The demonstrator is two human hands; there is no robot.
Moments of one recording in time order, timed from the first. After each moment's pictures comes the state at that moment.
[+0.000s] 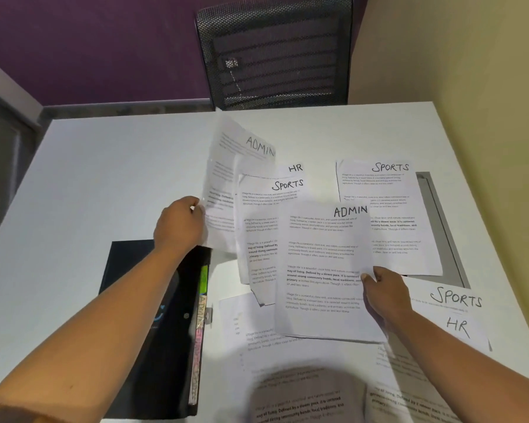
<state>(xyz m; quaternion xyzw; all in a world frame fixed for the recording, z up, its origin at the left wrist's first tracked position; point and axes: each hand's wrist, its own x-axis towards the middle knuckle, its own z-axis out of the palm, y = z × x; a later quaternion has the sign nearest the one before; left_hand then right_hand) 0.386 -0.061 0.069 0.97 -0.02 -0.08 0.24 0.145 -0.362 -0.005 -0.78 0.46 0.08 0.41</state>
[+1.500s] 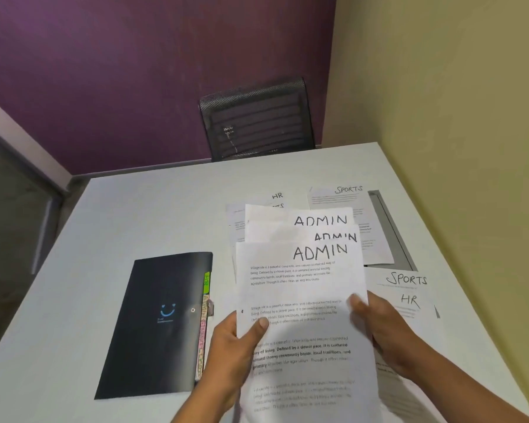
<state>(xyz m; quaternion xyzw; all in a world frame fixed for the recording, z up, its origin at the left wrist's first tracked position) 0.084 -0.072 0.150 0.71 0.06 -0.27 0.65 0.003 -0.312 0.138 -0.56 0.26 0.06 0.78</state>
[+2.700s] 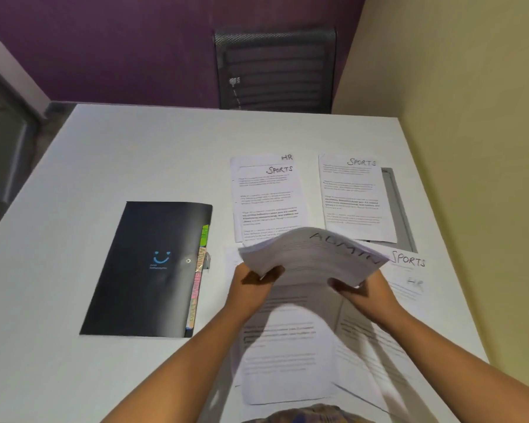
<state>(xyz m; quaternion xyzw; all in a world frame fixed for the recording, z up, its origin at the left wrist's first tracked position) 0.120 -0.094 0.086 0.75 -0.03 -0.19 0.63 0.026 -0.300 0.119 -0.83 0.23 0.02 0.51</state>
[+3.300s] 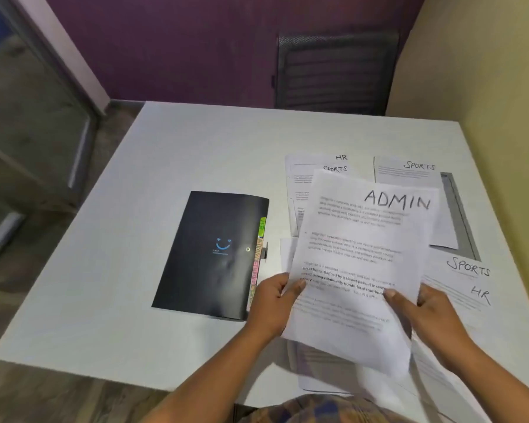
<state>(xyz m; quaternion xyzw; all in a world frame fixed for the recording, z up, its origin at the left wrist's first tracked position) 0.095 0.006 0.075 0.76 0.00 -0.27 0.60 0.000 -0.234 0.134 -0.77 0.30 0.01 0.56</state>
